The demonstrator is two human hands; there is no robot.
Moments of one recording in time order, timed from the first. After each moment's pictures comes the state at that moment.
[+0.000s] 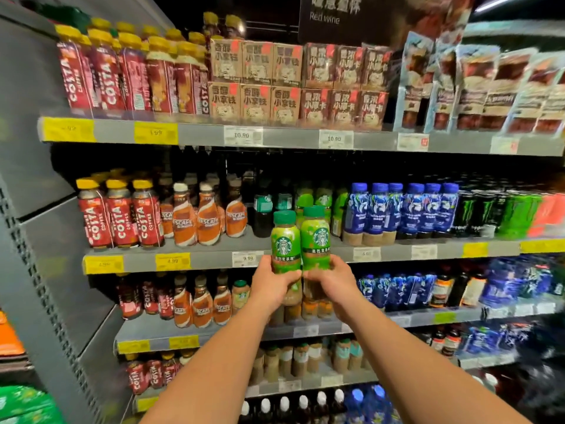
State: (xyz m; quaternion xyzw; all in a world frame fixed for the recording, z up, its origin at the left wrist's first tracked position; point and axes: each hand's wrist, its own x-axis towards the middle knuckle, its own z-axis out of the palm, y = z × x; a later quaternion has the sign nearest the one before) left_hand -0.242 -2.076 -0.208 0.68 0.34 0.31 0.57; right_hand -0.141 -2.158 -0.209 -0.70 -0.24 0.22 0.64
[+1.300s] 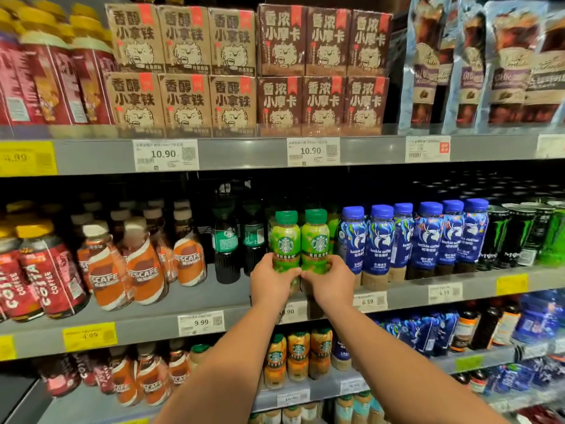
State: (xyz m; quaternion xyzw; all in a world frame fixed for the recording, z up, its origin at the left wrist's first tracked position) left_hand -0.054 -1.972 -0.218 0.74 0.38 0.35 0.43; right_hand 0.016 -2.058 -0.213 -0.80 -0.22 0.04 0.56
